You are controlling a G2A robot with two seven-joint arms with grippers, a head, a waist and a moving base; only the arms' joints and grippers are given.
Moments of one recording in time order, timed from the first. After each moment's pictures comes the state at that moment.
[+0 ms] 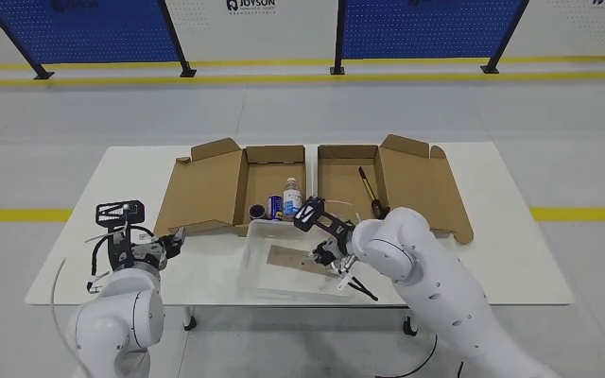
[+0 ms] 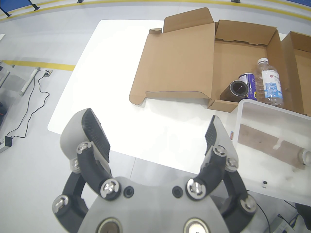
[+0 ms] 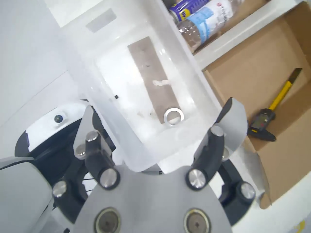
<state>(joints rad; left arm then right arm) 1.63 -1.33 -1.67 -2.29 1.55 0.25 -1.08 -0.93 -1.29 0.88 -1.69 -0.94 -0.22 1.25</state>
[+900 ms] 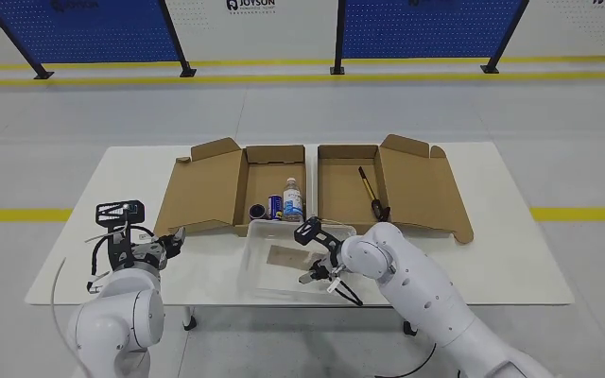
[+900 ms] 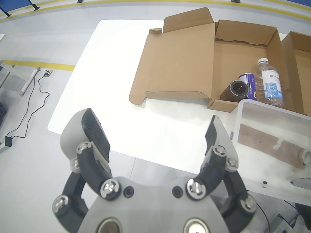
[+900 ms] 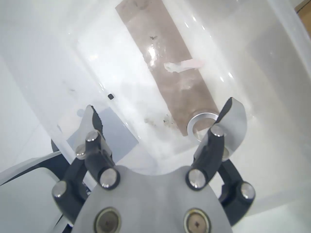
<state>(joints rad) 1.63 -1.33 -1.67 -2.29 1.55 0.25 -1.08 -0.88 -1.33 0.77 -1.32 -0.81 -0.18 1.12</state>
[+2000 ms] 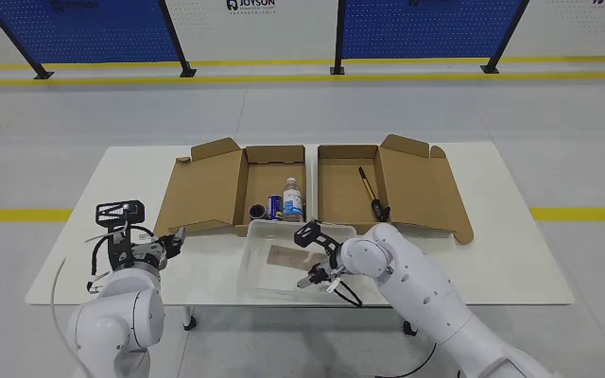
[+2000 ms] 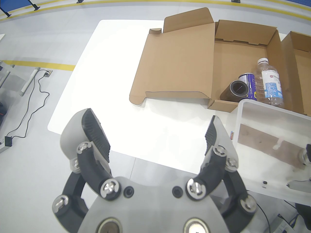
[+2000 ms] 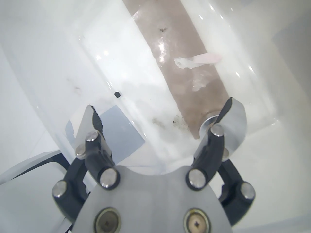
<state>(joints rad) 1.63 -1.33 -1.67 -2.29 1.55 0.25 -1.08 -0.87 -1.34 0.76 -1.26 -0.73 -0.20 1.13</state>
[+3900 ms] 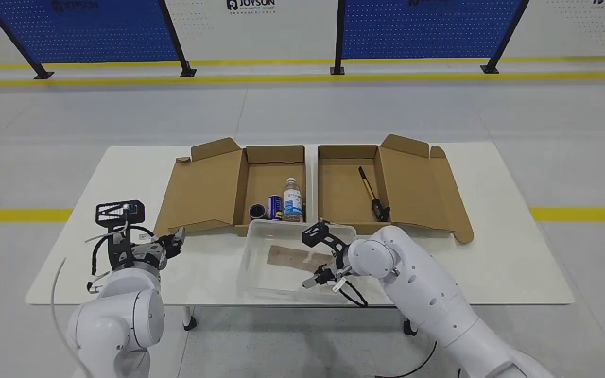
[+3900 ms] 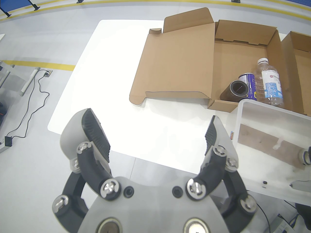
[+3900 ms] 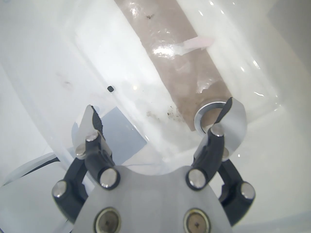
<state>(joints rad) 1.63 -1.33 -1.67 -2.29 1.55 0.25 -1.08 -0.90 -1.32 0.79 -1.27 -0.71 -0.18 1.14</state>
